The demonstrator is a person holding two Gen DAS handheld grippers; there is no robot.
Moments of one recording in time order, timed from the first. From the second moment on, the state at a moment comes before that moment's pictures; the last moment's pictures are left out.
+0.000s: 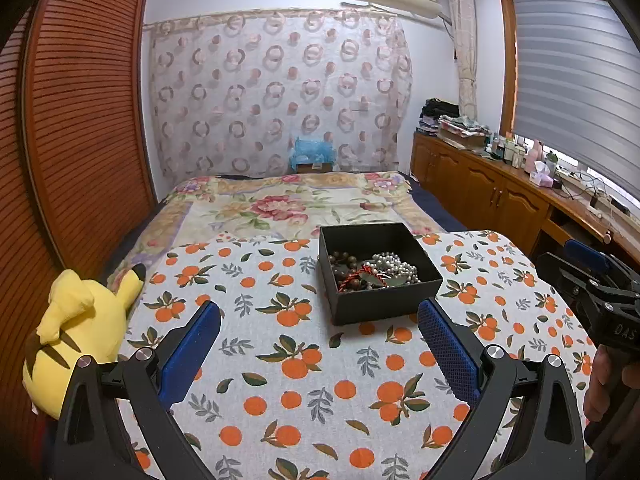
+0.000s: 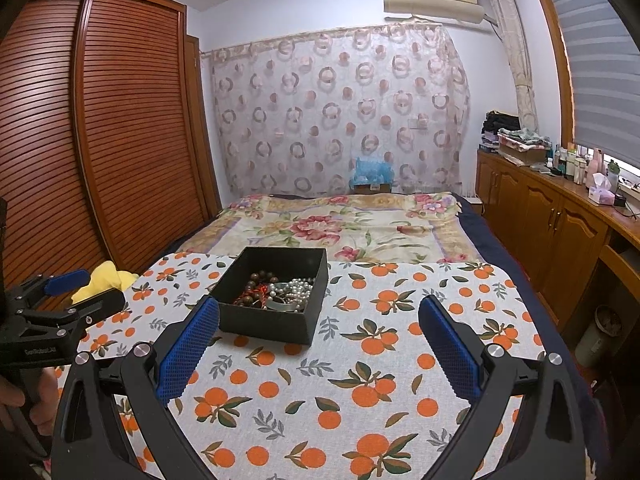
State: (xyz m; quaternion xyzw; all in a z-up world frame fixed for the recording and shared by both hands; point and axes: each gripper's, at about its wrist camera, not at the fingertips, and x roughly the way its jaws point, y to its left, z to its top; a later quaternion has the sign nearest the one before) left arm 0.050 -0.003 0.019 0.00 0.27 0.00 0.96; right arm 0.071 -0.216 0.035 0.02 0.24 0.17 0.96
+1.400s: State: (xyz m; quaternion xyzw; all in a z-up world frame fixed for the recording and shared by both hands) left arm 0.051 -0.003 0.018 0.00 0.27 0.00 0.96; right arm 0.069 -0.211 0.037 0.01 0.24 0.17 0.96
